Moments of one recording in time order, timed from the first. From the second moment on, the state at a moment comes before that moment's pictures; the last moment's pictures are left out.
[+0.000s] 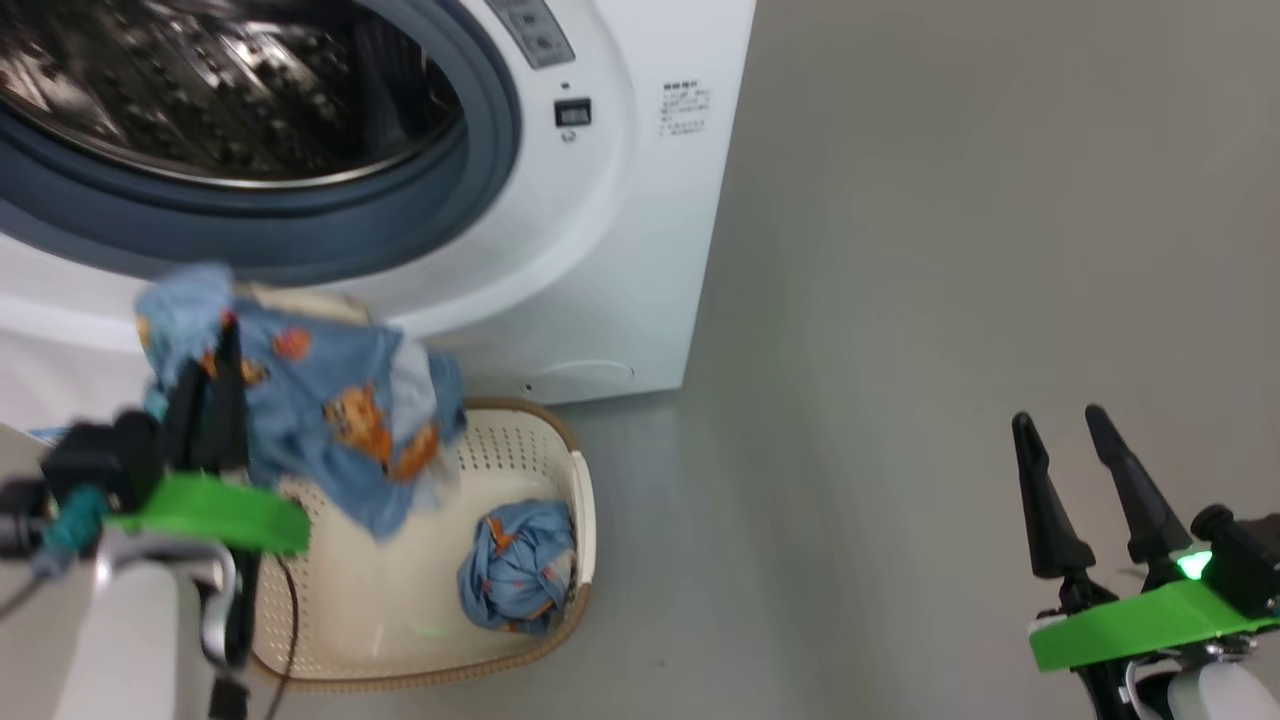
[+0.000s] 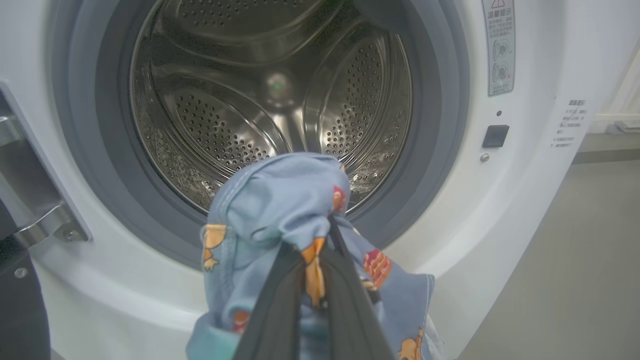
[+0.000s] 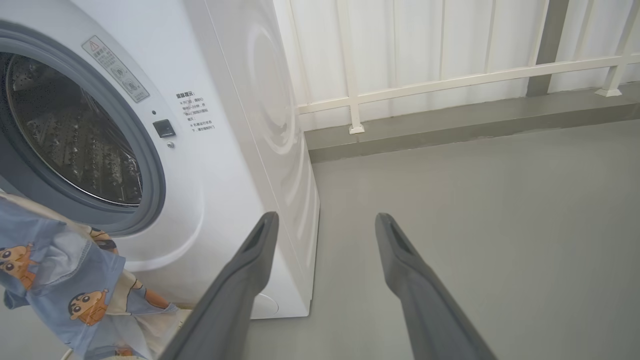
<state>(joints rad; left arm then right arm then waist) -0.43 0.15 0.03 0.46 -0.16 -0.06 -0.25 -0.04 -0.18 0.06 0.10 0.42 0.13 -0.25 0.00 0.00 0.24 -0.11</state>
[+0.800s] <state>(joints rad) -1.10 0.23 0.03 0.96 -0.15 -0.02 -0.21 -0.20 -0.17 0.08 0.08 0.44 0.13 -0.25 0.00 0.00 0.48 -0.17</state>
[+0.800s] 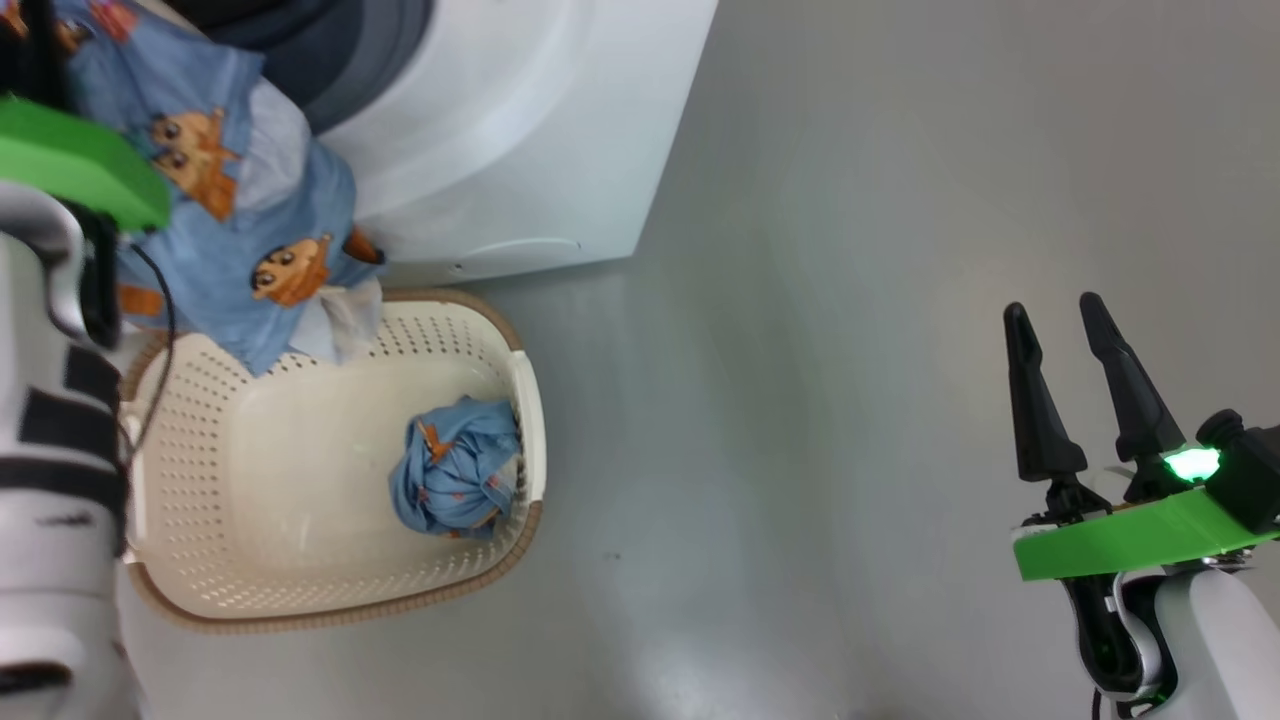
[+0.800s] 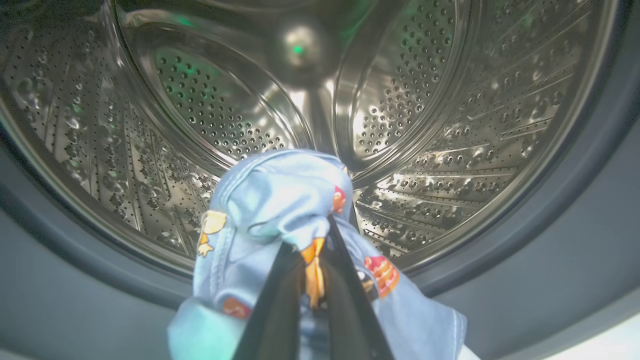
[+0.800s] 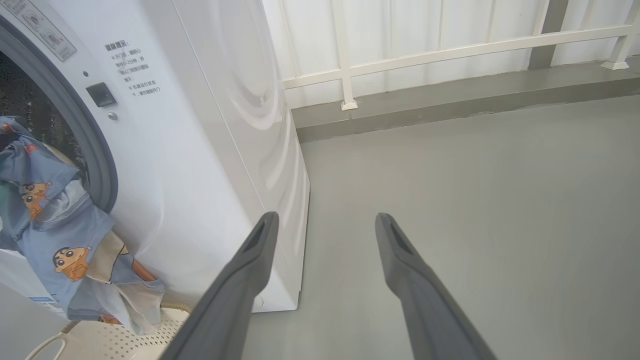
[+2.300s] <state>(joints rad) -1.41 0.32 -0.04 1.14 -0.10 0.01 -0.23 -0.30 -0.11 0.13 0.06 0.47 0.13 -0.25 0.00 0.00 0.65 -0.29</state>
